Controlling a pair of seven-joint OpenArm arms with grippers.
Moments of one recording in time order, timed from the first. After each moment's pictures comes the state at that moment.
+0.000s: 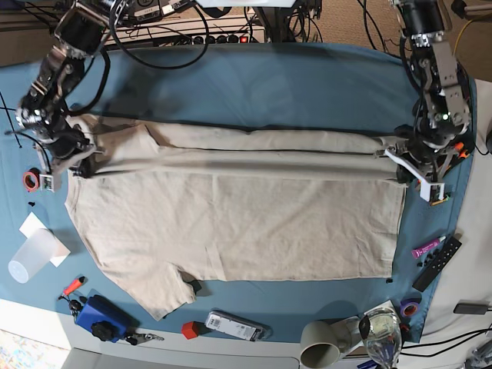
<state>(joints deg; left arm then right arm) 4.1 -11.3 -17.8 92.7 -19.9 -13.8 43.8 2.1 15.7 36.0 83.1 18.1 32.7 -49.8</state>
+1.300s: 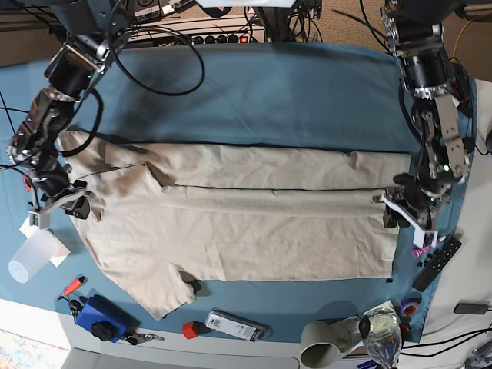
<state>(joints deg) -12.5 -11.7 -16.6 79.3 -19.3 -21.4 45.4 16.1 19.7 36.2 71.7 24.3 34.4 -52.5</state>
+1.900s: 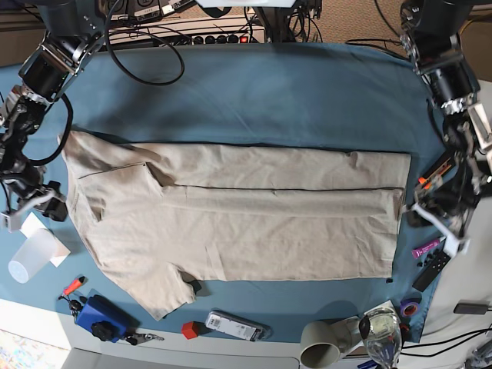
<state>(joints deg) -13.3 -16.7 -25.9 83.9 -31.6 -19.9 67.8 16.4 26.0 40.3 74.5 38.9 34.4 -65.0</state>
